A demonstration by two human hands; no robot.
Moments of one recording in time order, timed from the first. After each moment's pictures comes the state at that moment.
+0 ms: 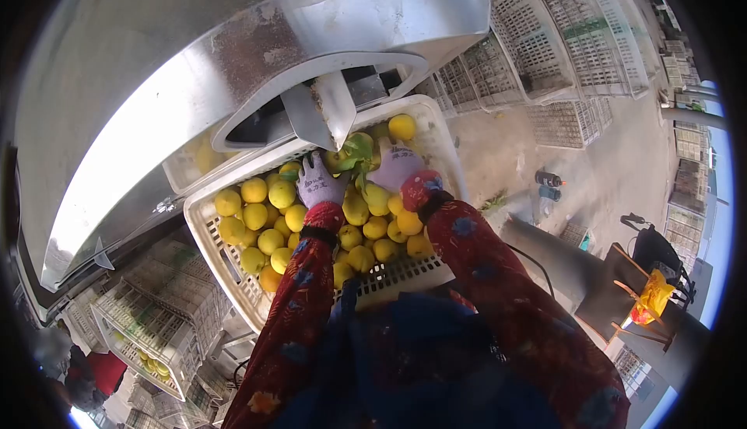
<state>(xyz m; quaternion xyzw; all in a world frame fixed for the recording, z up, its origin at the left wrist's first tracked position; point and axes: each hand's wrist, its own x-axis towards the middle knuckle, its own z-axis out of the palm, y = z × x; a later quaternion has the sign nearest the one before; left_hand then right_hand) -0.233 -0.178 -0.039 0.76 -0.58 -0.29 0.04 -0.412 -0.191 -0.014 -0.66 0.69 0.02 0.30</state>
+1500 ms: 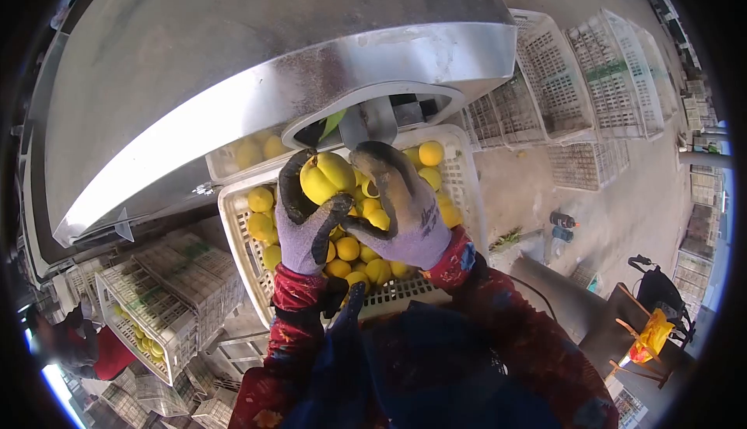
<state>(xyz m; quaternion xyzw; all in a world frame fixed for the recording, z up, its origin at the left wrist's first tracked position) -0.185 -0.160 0.161 0.47 -0.34 -0.58 0.57 -0.346 -0.181 0.182 -0.76 0.43 -0.41 0.26</state>
